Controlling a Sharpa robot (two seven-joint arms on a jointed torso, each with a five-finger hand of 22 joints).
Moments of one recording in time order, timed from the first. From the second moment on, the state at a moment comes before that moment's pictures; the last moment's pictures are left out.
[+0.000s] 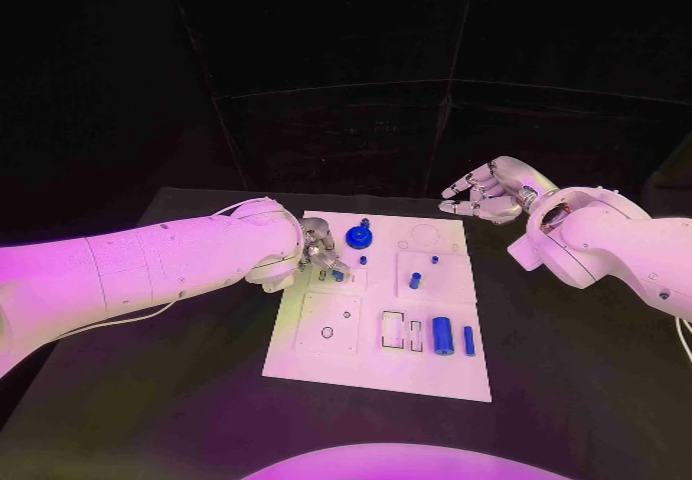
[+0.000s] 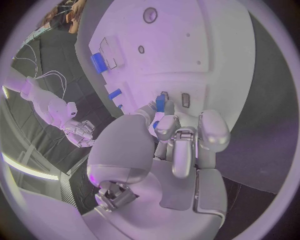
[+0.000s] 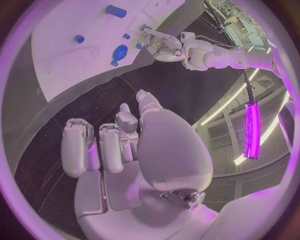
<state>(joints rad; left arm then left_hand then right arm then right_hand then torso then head) 1.30 -0.62 -0.19 1.34 -0.98 -0.03 -0.50 1.27 -0.01 0.31 0.15 0.04 0.90 0.05 0.65 0.46 1.32 -0.03 1.19 1.08 1.47 -0.08 1.56 1.31 0.12 1.35 0.02 1.27 1.08 1.27 -0.87 -0.04 1.50 -0.93 -0.39 -0.06 1.40 -0.09 0.00 0.21 0.38 0.98 0.14 0.12 0.07 1.30 0.05 1.06 1.08 1.47 -0.02 1.44 1.31 0.05 1.44 0.08 1.44 1.30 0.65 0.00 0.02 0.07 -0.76</state>
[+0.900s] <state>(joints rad) 1.29 -0.63 -0.19 1.35 -0.99 -0.02 -0.50 1.22 -0.06 0.45 0.13 0.05 0.89 0.05 0.68 0.48 1.32 -0.03 1.19 1.08 1.47 -0.08 1.56 1.31 0.12 1.35 0.02 1.28 1.09 1.27 -0.87 -0.04 1.50 -0.93 -0.39 -0.06 1.39 -0.09 0.00 0.21 0.37 0.98 0.14 0.12 0.07 1.30 0.05 1.06 1.08 1.47 -0.02 1.44 1.31 0.05 1.44 0.08 1.44 1.30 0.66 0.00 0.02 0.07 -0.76</state>
